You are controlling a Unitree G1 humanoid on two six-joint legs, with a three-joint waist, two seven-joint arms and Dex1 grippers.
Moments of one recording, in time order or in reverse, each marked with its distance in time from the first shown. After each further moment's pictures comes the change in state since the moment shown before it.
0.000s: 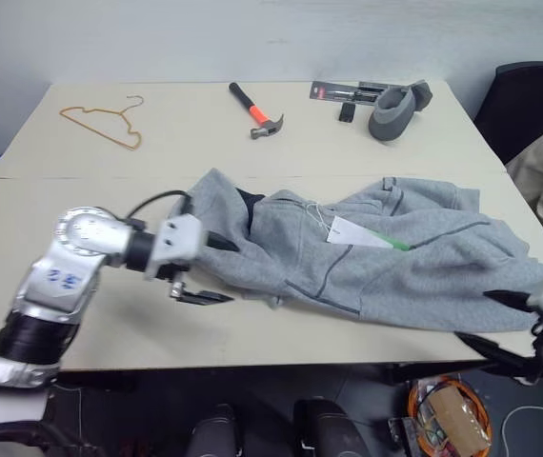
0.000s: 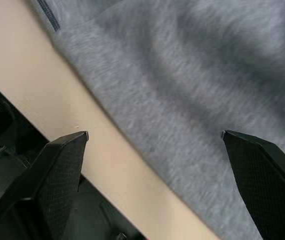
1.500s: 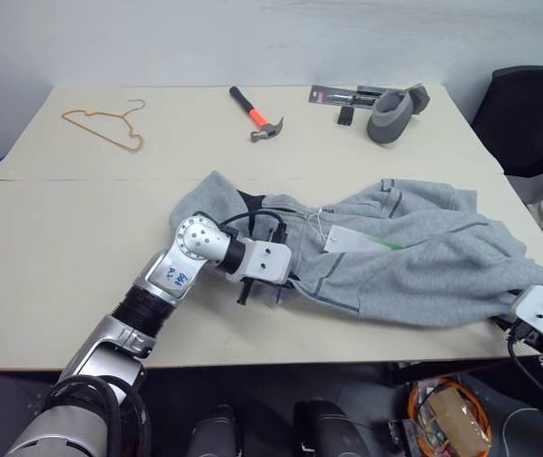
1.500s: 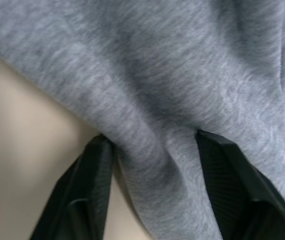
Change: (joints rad) left arm -0.121 -0.288 -0.141 0.263 0.245 -0.190 0.087; right arm -0.282 -0.080 0.283 0.707 -0.437 -0.592 -0.188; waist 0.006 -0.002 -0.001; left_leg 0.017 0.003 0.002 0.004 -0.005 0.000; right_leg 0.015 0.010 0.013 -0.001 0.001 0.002
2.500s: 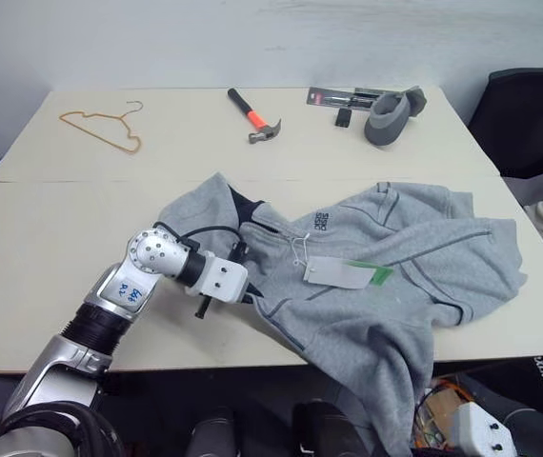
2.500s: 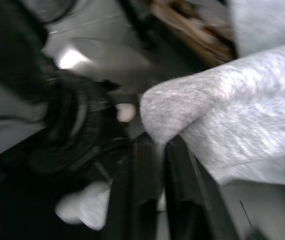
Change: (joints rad) left arm 0.125 0.189 0.048 -0.064 -0.068 -0.138 -0.081; right arm 0.741 0.203 -0.010 -1.004 0.471 0.562 0.257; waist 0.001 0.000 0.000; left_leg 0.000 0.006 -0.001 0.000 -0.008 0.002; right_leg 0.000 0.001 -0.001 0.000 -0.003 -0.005
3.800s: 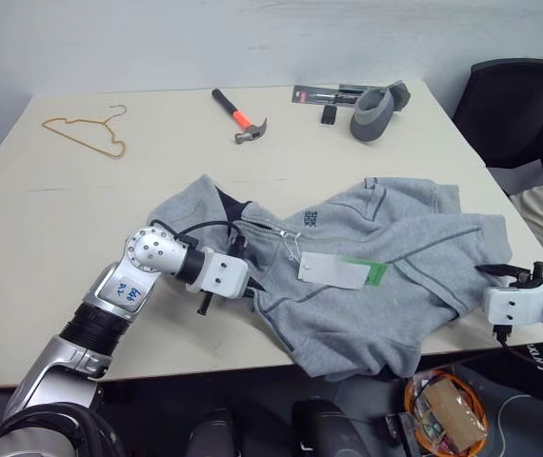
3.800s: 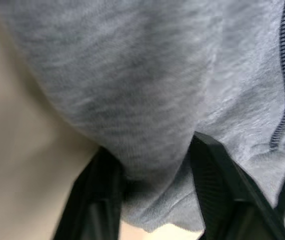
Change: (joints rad) left arm 0.010 0.003 0.022 -0.038 0.001 0.030 0.030; right arm -1.176 -0.423 0.423 1.534 -0.809 -1.274 -0.501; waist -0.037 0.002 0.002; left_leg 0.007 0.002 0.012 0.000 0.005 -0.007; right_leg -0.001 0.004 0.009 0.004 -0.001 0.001
